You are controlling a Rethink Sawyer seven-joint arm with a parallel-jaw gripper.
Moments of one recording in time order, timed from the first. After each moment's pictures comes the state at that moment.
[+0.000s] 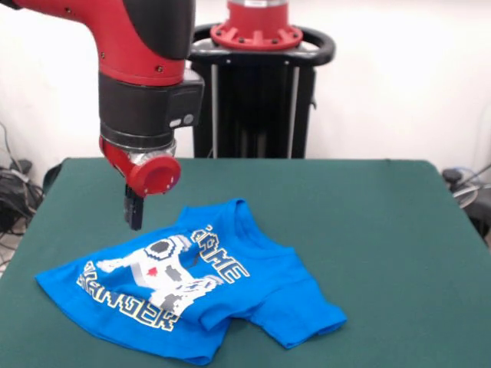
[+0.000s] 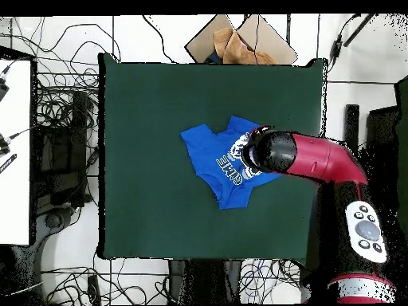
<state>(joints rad) -0.49 -0.64 0.09 1.49 -0.31 0.61 2.48</state>
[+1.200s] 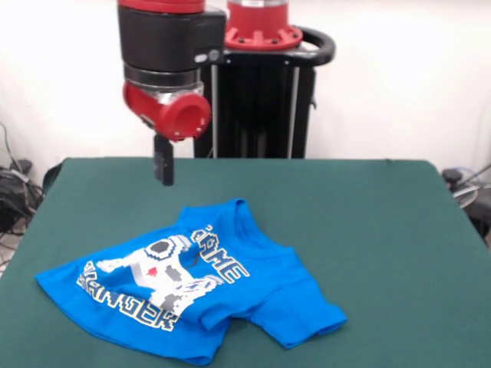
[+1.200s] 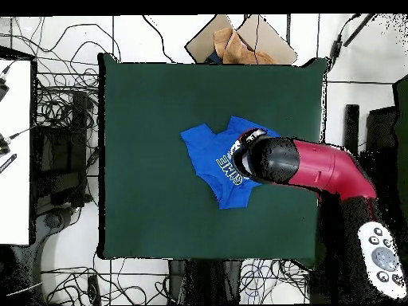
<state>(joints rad) -0.57 -0.81 0.24 1.65 -0.30 0.66 2.48</state>
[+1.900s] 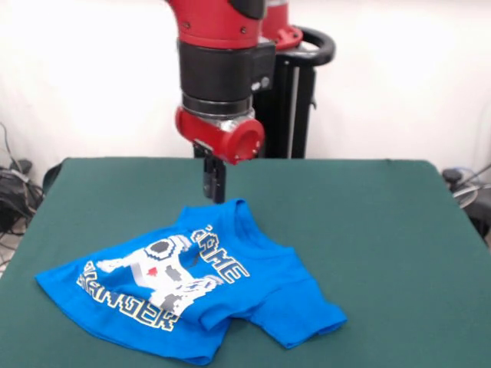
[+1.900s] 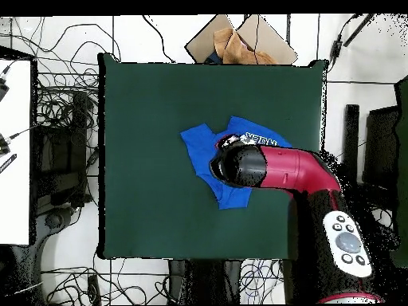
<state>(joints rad) -0.50 -0.77 0.23 1.70 -0.33 0.56 2.48</state>
